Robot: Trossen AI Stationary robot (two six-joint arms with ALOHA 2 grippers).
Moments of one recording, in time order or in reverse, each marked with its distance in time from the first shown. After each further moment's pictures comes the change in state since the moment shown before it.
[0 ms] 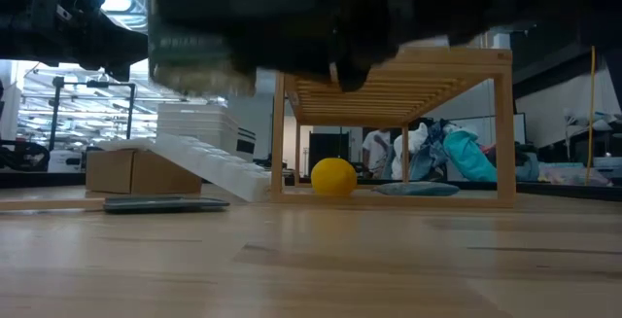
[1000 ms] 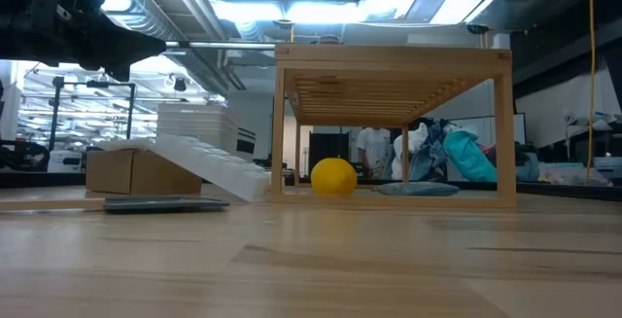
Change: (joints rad) left arm 0.000 -0.001 0.000 0.000 0.000 0.002; right arm -0.014 -0.714 -0.432 -0.142 0.030 -0.092
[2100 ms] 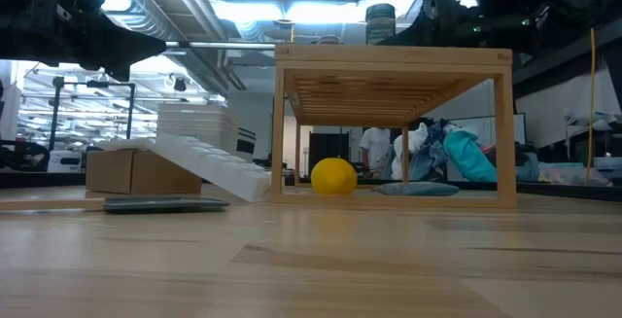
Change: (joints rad) left arm 0.000 0.000 0.000 0.000 0.000 -0.002; right arm -0.794 -0.235 -0.288 0.009 -0.731 0.082
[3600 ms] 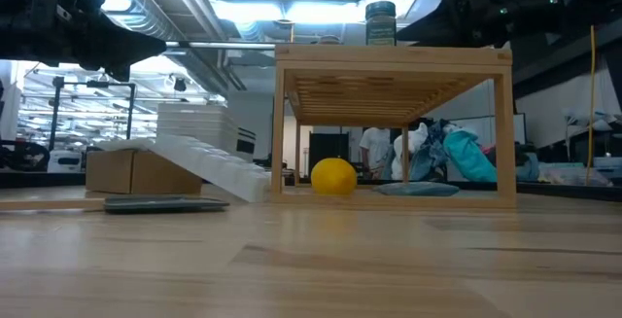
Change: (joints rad) left arm 0.000 0.000 0.000 0.000 0.000 -0.002; right arm 0.000 -0.236 0.000 -0.291 0.017 -0.036
